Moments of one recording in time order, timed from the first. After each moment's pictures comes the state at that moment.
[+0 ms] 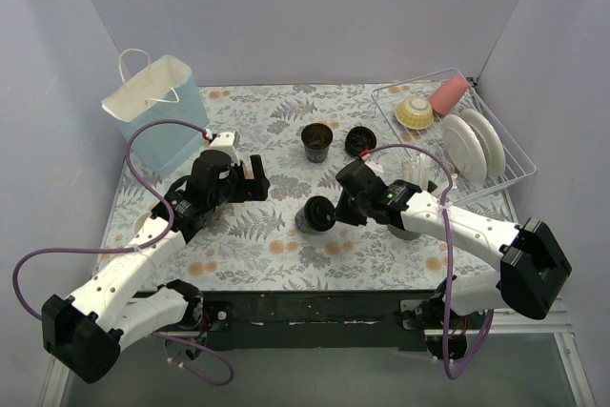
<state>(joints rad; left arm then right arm) -0.54 0.98 0.83 -0.42 -0.14 -0.43 0.88 1.34 0.92 -0.53 0.14 1.06</state>
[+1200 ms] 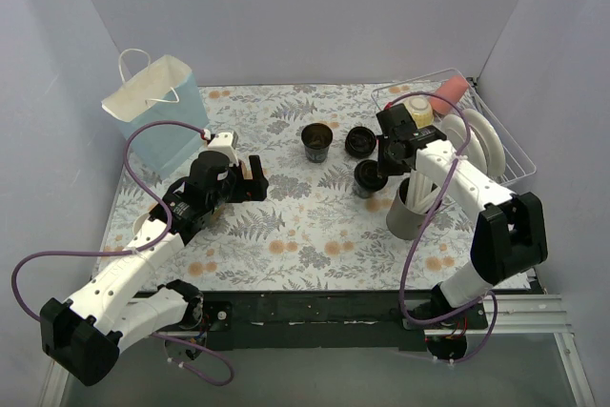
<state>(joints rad) -0.54 0.96 0.83 -0.42 -0.15 -0.42 0.45 1.55 1.24 -0.75 0.18 0.40</state>
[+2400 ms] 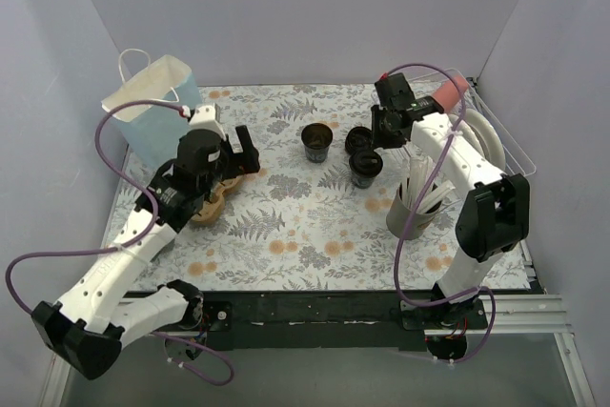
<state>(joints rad) -0.54 0.97 1.01 -0.50 -0.29 -0.47 0.40 1.72 1.55 -0.83 0.13 0.35</state>
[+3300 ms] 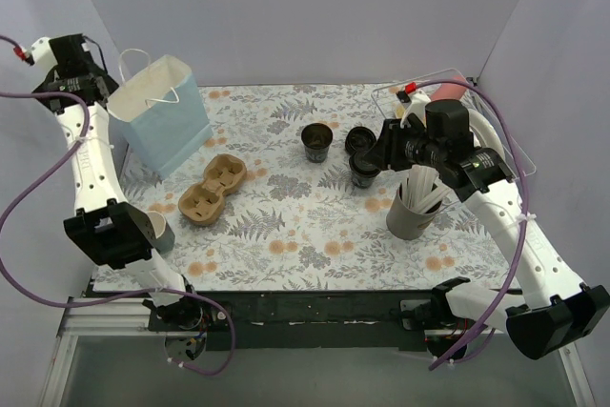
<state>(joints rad) 0.29 1.70 2.02 -0.89 -0.47 -0.45 0.42 1.13 1.24 -0.67 -0.33 0.31</state>
